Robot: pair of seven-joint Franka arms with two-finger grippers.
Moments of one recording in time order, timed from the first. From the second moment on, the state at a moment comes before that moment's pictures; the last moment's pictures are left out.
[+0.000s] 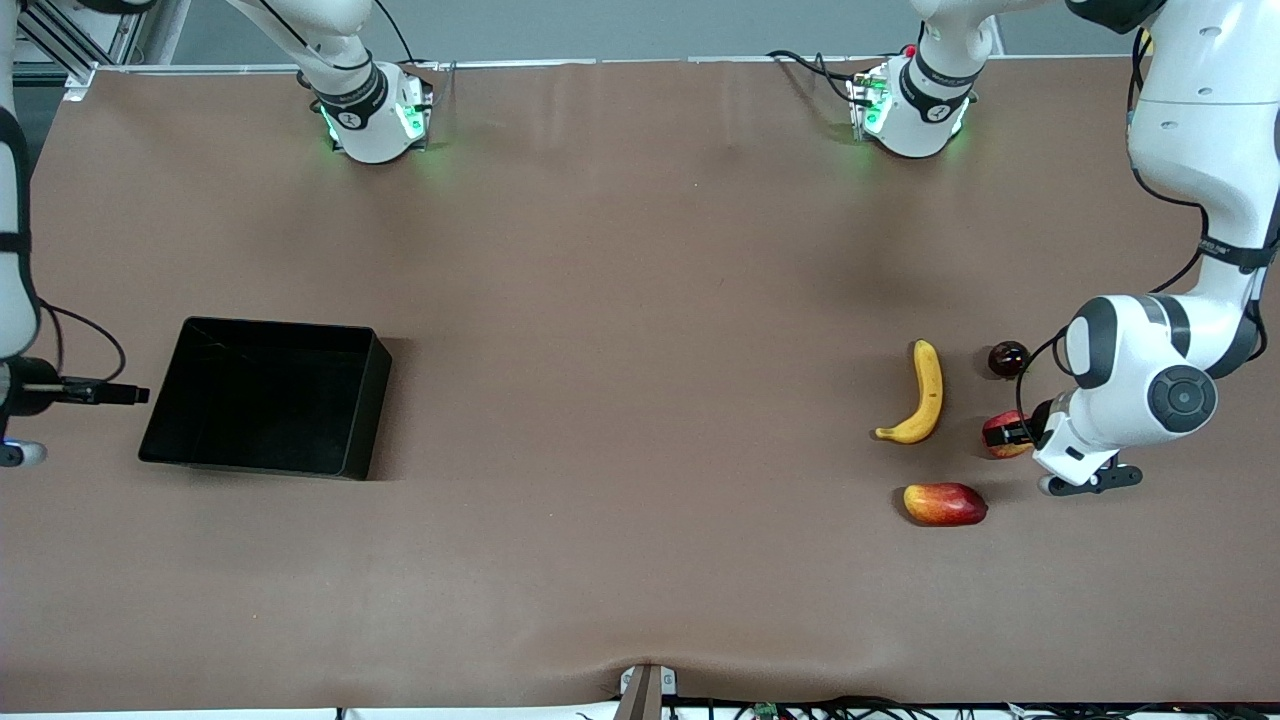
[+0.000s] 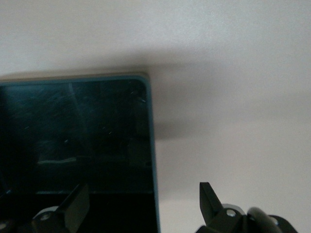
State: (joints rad) left arm 0.19 0.63 -0.13 -1.76 0.17 2.28 -0.18; right arm -0.38 0.56 0.01 -1.53 -0.01 1.86 -0.25
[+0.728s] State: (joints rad) left arm 0.19 0.53 -0.18 -1.71 0.17 2.23 -0.18; right arm -0.42 0.56 0.01 -1.67 -0.01 2.03 -0.27
